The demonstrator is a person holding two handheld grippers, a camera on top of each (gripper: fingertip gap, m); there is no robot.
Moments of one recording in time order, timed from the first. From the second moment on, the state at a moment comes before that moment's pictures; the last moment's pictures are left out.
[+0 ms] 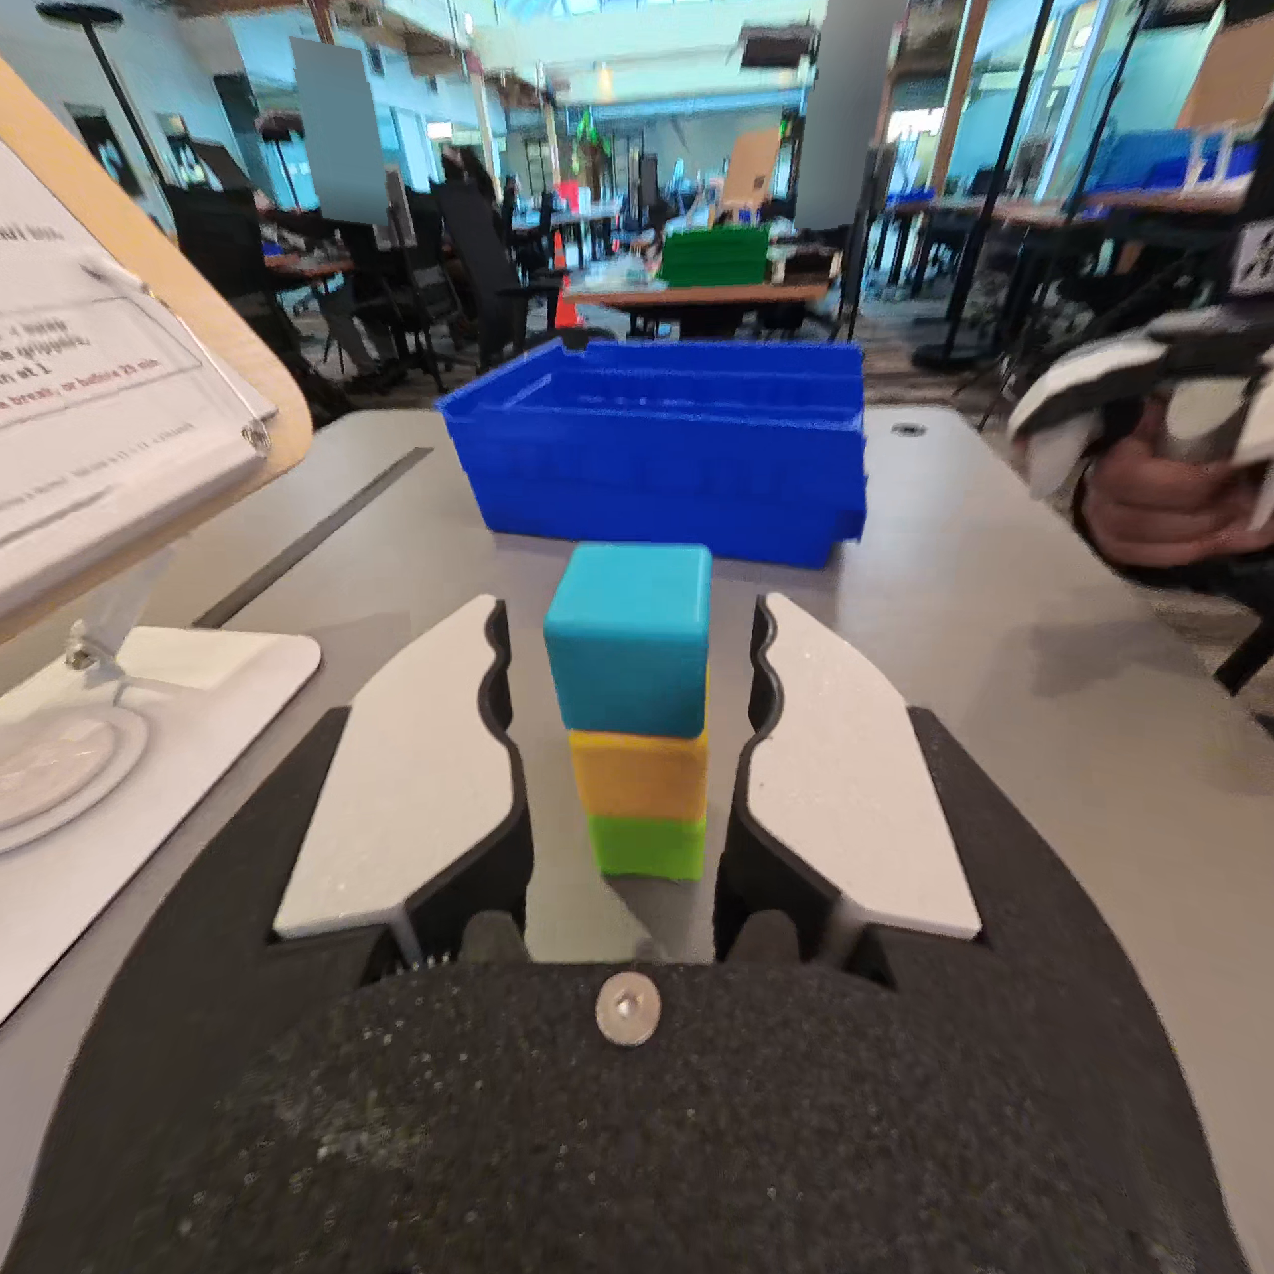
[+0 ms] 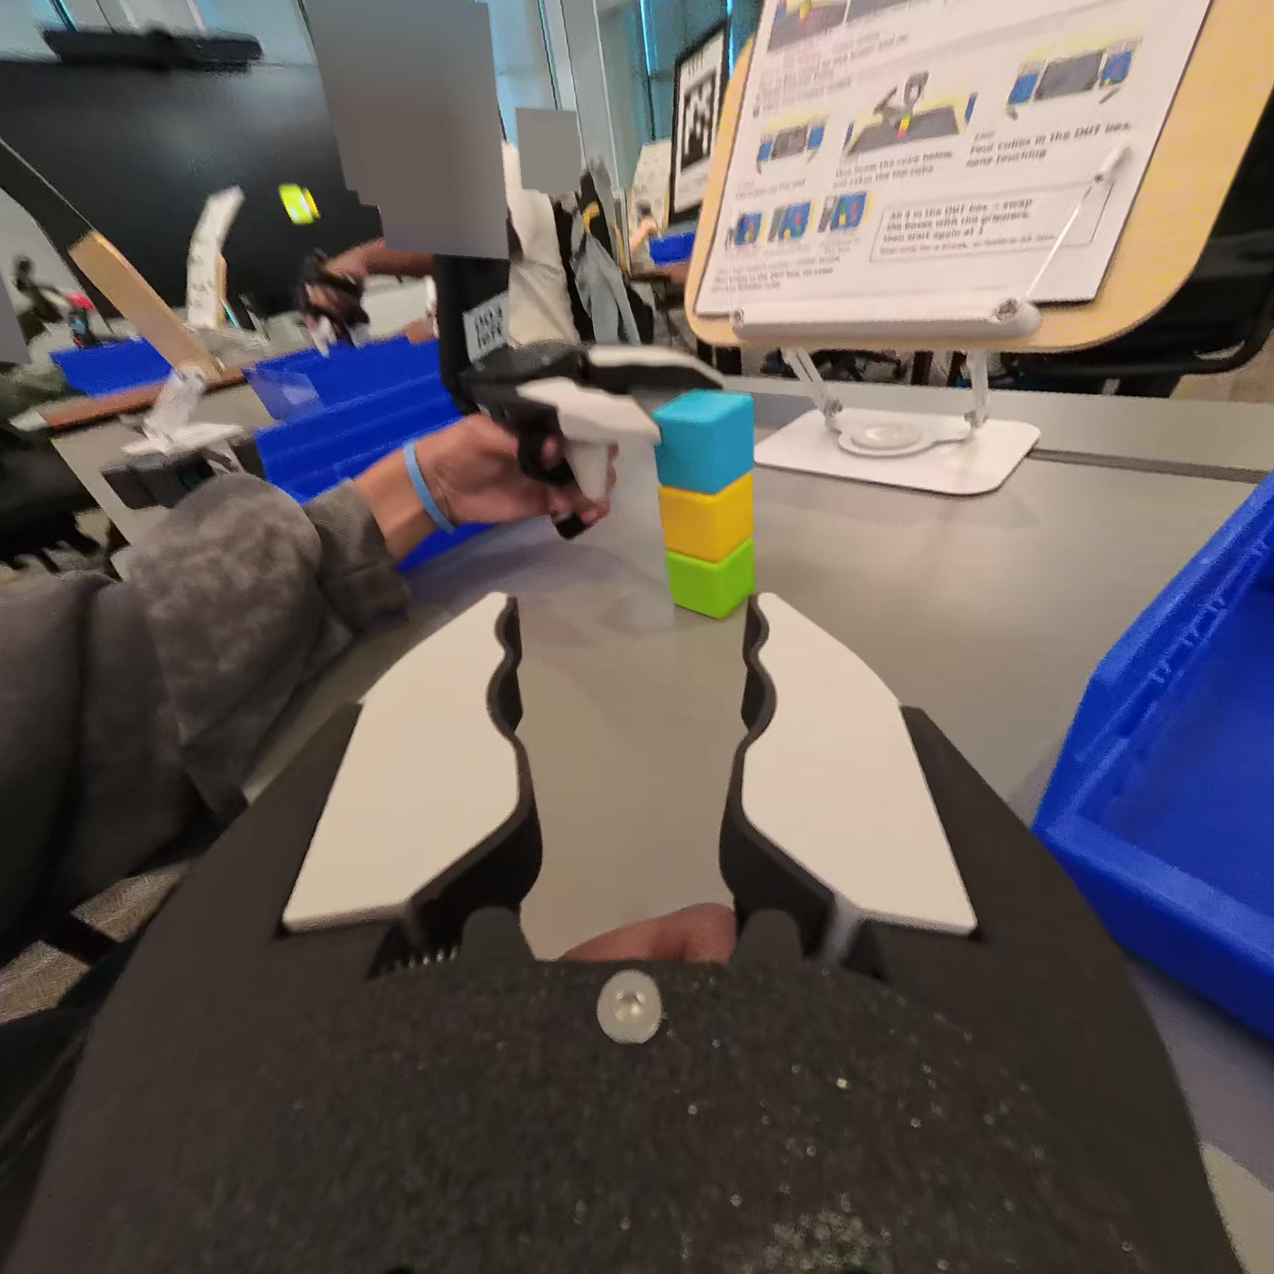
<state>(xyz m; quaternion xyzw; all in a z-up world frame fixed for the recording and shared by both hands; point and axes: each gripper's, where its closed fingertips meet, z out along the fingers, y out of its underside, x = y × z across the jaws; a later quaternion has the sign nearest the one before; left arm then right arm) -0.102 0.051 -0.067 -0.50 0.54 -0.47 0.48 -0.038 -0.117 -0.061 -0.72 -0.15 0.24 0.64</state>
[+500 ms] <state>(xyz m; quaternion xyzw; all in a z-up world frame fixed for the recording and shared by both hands) -0.091 0.048 -0.139 -0.58 0.62 -0.39 0.36 -0.043 -0.148 -0.094 -0.71 -0.11 0.33 0.62</state>
